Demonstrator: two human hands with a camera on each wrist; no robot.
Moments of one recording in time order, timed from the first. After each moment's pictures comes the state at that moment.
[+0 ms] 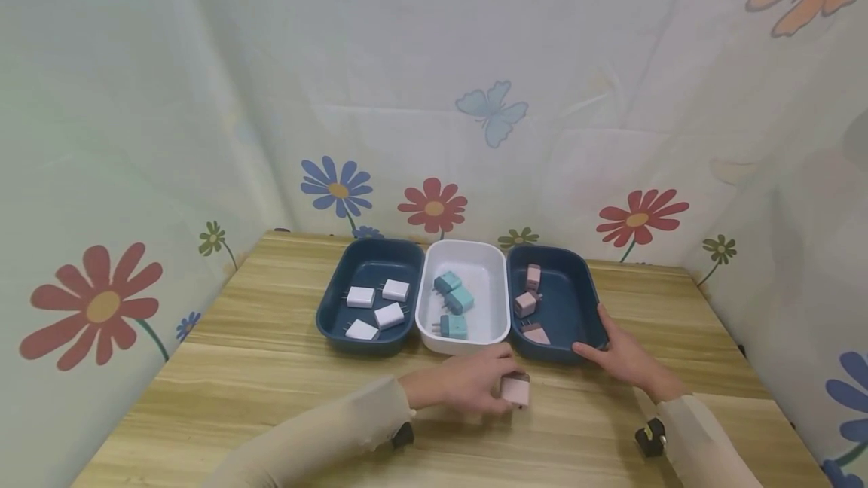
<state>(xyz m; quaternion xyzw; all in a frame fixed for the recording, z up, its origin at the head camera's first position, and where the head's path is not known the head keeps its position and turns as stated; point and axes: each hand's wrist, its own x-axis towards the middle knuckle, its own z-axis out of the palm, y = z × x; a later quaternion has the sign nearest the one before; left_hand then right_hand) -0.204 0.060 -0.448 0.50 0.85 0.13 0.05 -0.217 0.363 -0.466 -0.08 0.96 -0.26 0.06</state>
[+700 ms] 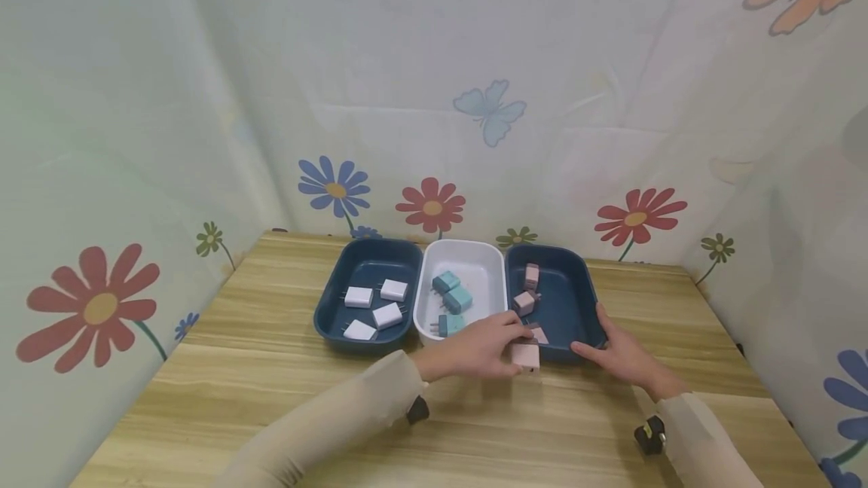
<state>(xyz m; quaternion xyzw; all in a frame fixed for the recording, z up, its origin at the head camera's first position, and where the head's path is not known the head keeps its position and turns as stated) -0.222 0.075 -0.414 0.45 0.87 0.17 0.05 -0.215 0.364 -0.460 -0.08 0.95 -0.28 0.08</state>
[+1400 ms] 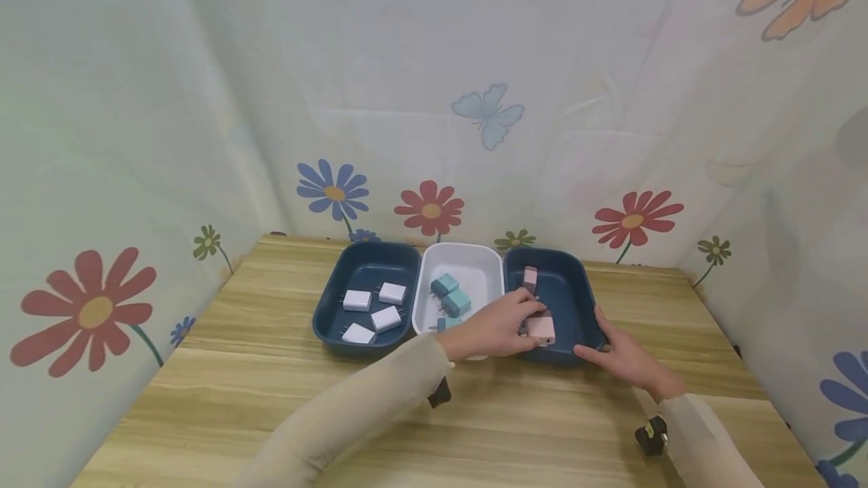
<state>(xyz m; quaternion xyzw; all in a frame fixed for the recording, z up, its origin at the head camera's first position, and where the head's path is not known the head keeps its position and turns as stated) -0.250 0.106 -0.410 0.43 0.89 0.16 -0.01 -0.213 0.371 -0.460 -0.11 0.94 -0.31 0.07</state>
